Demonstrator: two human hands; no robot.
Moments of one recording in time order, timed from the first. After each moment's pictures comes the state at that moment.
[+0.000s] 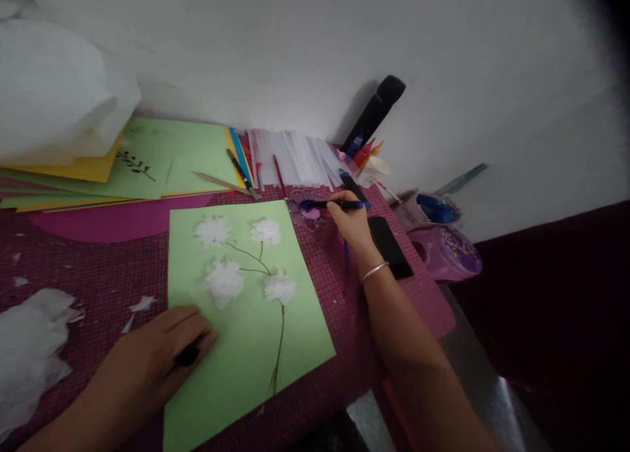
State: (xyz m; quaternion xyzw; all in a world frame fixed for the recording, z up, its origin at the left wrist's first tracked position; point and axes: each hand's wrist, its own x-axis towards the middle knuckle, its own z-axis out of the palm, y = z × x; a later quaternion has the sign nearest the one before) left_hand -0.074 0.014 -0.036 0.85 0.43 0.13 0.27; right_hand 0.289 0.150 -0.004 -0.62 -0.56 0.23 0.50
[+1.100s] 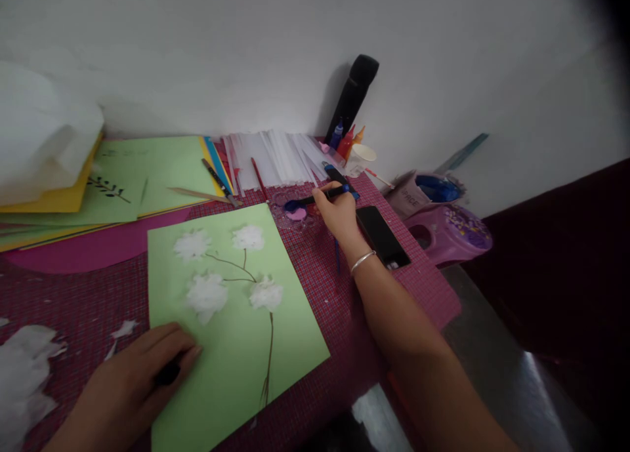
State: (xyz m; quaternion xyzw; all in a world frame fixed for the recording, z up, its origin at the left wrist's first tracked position) left_hand -0.080 0.013 -0.035 0.84 0.45 0.08 0.30; right_hand 0.294 0.160 -0.010 -0.64 -0.52 0.19 0.52
